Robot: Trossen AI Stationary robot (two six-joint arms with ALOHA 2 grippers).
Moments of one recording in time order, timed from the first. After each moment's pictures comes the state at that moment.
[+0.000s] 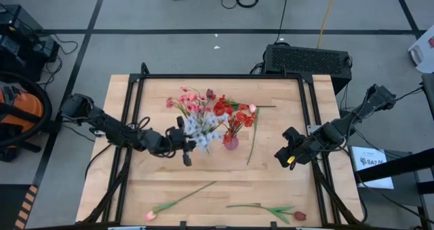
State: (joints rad) left arm -0.35 1.36 0.53 0.93 -0.54 0.03; right arm 0.59 0.92 0.71 -0.79 0.29 1.53
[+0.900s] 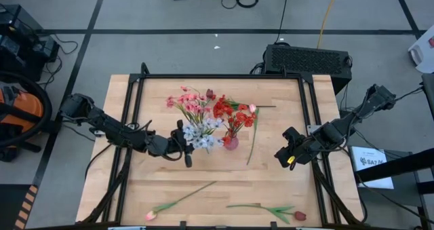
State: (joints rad) left arm -0.36 1.36 0.53 0.65 -0.60 -0.15; right arm 0.59 0.92 0.71 -0.79 0.29 1.52
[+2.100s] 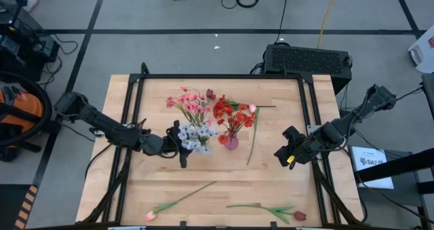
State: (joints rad) left arm -0.39 1.24 0.53 0.52 -0.58 -0.28; right arm 0.58 0.92 0.71 -0.80 0.32 1.52
